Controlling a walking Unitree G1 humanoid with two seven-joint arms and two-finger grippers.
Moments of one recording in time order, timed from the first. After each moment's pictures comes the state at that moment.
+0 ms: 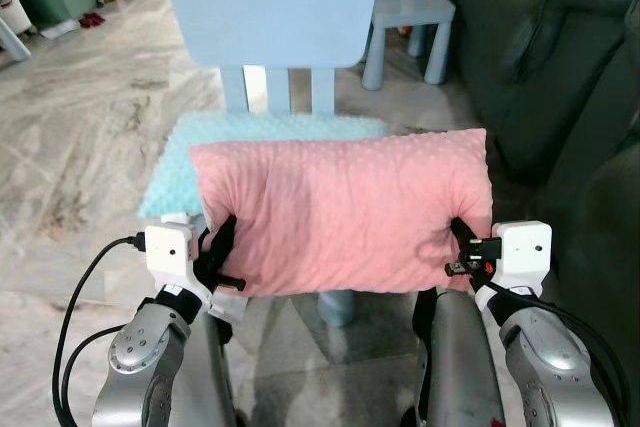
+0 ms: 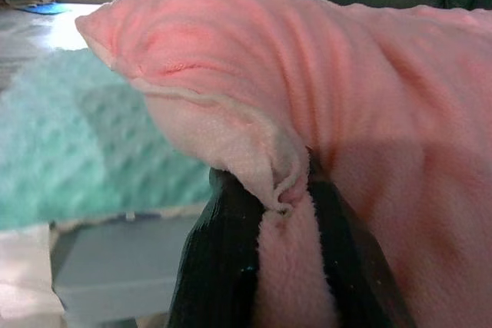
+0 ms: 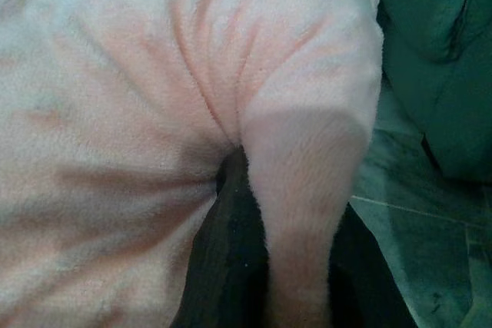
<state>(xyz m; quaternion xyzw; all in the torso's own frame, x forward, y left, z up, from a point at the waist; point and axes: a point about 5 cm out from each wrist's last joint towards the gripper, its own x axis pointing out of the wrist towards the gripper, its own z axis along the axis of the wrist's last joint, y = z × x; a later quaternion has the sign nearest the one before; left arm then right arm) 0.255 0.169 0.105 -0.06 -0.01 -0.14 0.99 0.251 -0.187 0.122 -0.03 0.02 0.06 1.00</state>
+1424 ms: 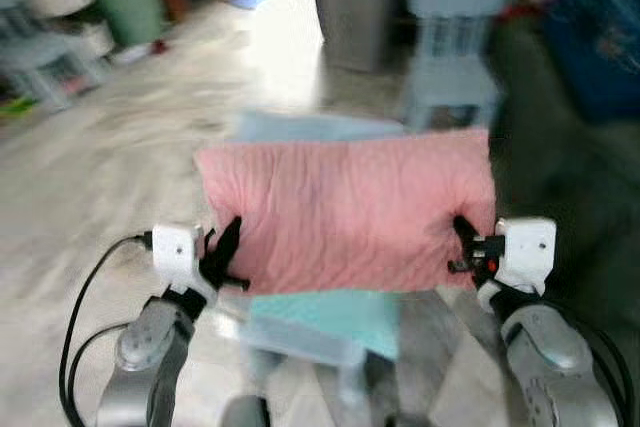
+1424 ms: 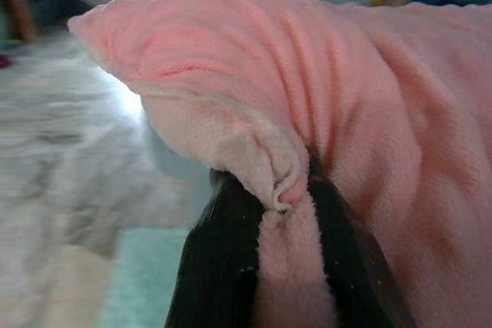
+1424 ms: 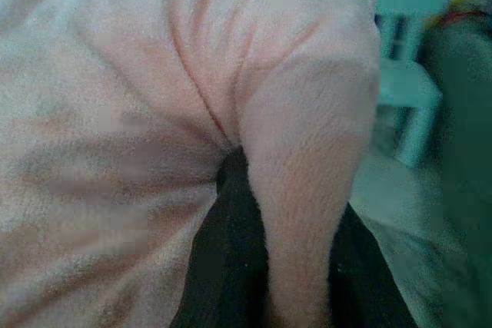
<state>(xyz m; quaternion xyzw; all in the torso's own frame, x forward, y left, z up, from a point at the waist) 0.259 0.165 0.104 -0.06 -0.01 -0.15 0.99 0.254 -0.188 0.126 -0.02 0.01 0.05 1.00</state>
